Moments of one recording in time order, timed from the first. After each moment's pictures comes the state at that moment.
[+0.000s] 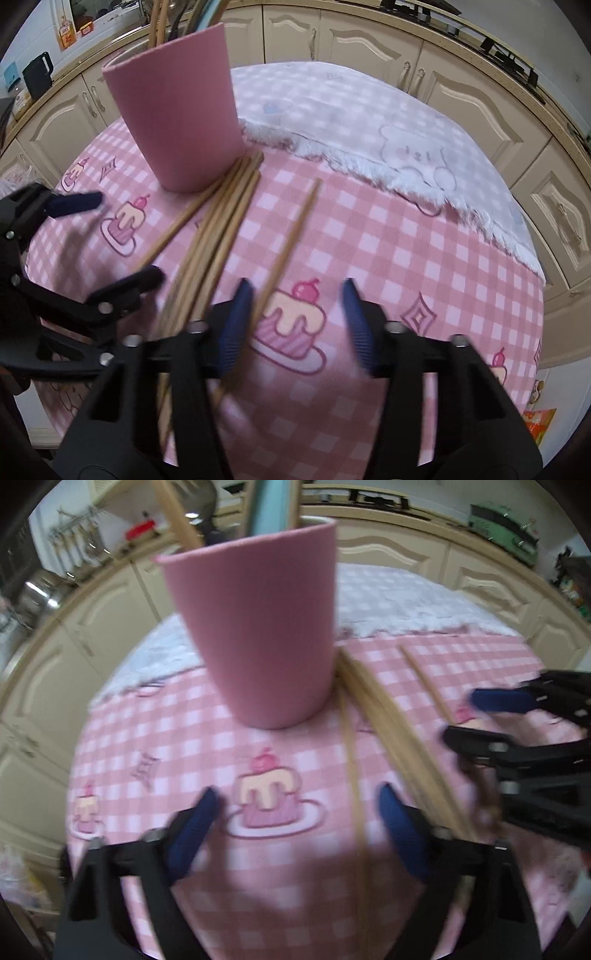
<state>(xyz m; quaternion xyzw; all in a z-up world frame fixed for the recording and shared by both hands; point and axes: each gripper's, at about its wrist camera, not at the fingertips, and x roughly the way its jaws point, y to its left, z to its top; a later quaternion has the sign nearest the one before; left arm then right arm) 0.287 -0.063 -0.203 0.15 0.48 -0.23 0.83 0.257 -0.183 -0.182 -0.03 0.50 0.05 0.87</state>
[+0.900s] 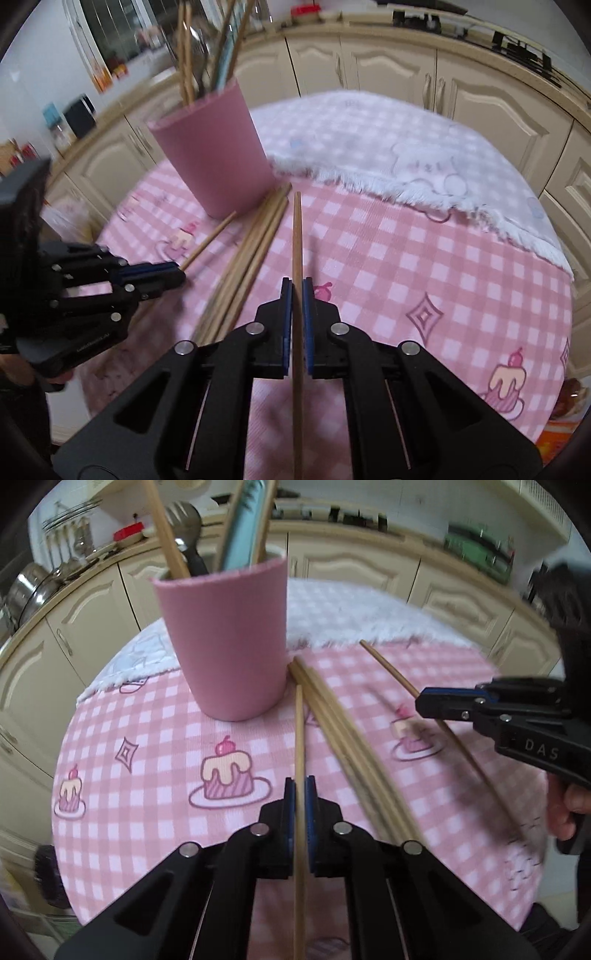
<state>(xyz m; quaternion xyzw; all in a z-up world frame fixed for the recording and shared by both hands) 0.252 -0.059 -0.182 0.11 0.45 -0.27 0.84 0.220 -0.227 -0.156 0.08 0.42 0.15 0.89</state>
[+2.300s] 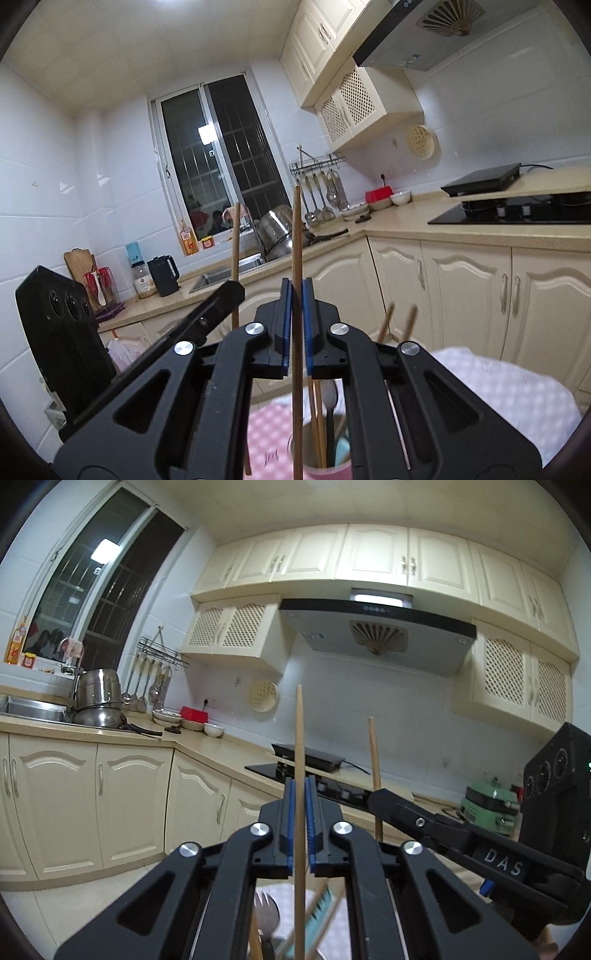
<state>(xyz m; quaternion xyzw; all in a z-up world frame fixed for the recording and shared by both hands) 0.313 -0.020 -0.003 -0.13 0.03 -0.20 0.97 0.302 -0.195 0.015 0.16 0.07 0.25 0.95</state>
